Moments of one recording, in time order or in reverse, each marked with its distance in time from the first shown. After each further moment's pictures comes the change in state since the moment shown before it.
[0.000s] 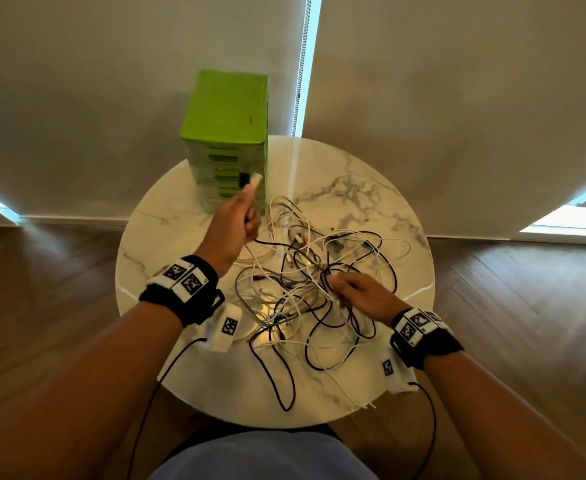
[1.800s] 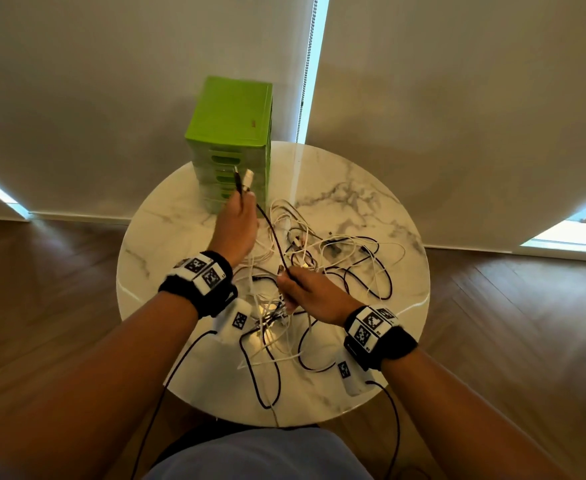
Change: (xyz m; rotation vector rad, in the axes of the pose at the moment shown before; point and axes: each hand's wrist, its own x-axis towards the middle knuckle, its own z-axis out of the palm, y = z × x) left_hand 0.002 -0.004 0.023 0.383 0.312 0.055; right_hand 0.015 -0.062 0.044 -0.079 -0.121 -0.192
